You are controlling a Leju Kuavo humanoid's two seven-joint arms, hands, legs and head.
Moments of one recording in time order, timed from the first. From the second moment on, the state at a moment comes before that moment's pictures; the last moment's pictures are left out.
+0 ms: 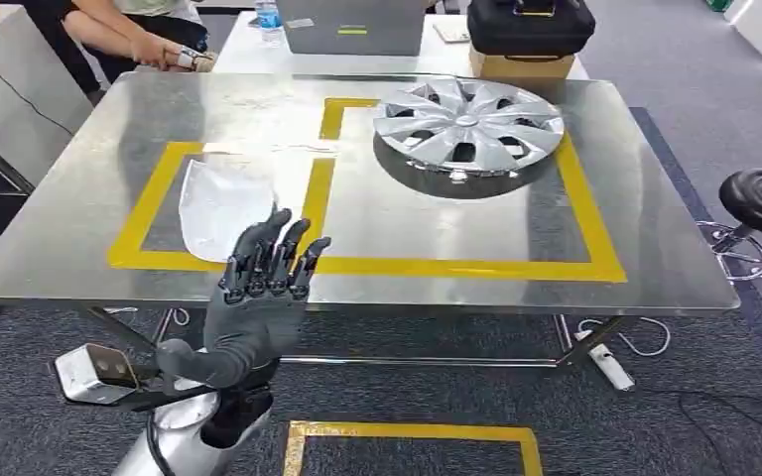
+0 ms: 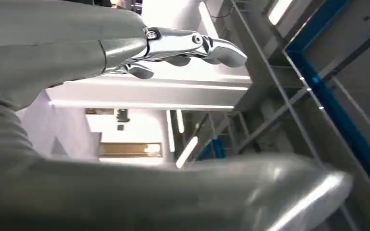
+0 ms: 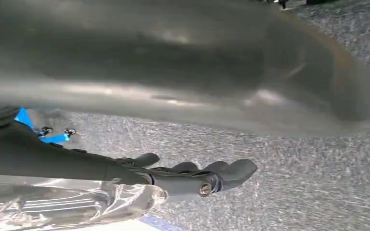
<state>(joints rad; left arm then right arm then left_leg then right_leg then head) -0.04 -0.23 -0.45 -1.68 0.27 -0.50 -0.66 -0.10 0.21 -1.10 -0.20 1.26 -0.36 0.08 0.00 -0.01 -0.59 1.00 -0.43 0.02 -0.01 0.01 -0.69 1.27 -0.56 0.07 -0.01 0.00</state>
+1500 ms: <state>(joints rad) -0.04 -0.23 -0.45 -1.66 0.31 -0.53 -0.66 -0.10 0.21 -1.11 -0.20 1.27 -0.36 0.08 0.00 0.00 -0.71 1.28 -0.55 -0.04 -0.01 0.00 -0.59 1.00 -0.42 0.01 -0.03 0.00</state>
